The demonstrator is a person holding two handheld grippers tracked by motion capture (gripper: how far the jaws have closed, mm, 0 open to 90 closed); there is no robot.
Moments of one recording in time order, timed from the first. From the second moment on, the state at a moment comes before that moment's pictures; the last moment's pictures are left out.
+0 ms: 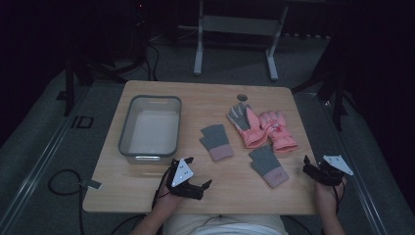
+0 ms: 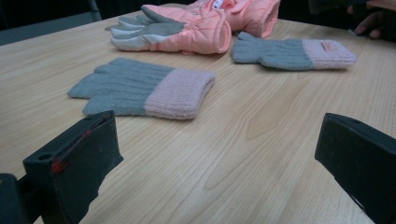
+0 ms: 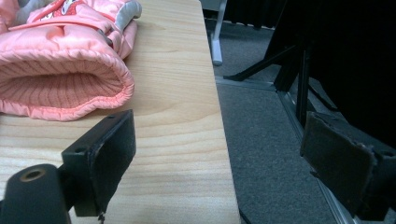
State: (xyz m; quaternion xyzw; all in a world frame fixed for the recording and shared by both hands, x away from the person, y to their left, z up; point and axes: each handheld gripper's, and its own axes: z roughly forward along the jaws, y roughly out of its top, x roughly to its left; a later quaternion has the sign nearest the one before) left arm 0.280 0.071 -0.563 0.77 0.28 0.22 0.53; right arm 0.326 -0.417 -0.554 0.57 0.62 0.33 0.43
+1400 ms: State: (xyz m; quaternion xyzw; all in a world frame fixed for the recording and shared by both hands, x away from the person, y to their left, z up) left arm 0.281 0.072 -0.563 0.77 0.28 0.22 0.54; right arm 0.337 -0.398 -0.488 0.54 0.63 0.36 0.43
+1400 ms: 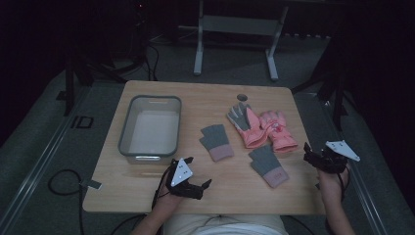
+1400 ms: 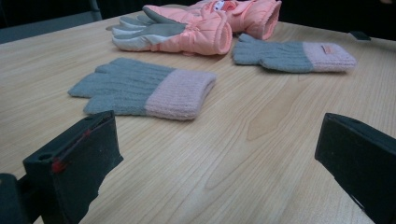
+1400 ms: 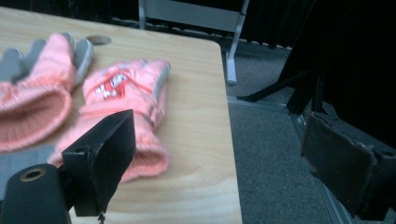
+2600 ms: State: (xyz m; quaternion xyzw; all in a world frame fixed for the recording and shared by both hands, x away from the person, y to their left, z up) left arm 0.281 0.072 -0.563 0.77 0.28 0.21 0.54; right arm 0.382 -0.289 -0.417 0.41 0.71 0.41 0.39
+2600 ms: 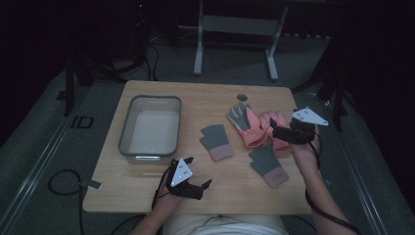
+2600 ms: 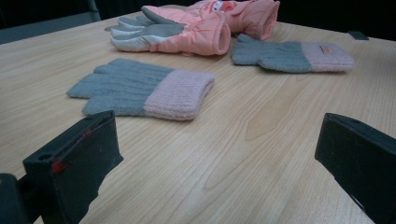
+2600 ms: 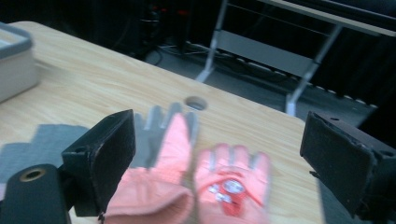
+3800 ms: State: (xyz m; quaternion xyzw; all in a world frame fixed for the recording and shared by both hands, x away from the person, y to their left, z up) left arm 0.281 0.073 -0.563 0.77 0.27 0.20 0.54; right arm 0.460 -0.147 -0.514 0.33 0.87 0.34 0.16
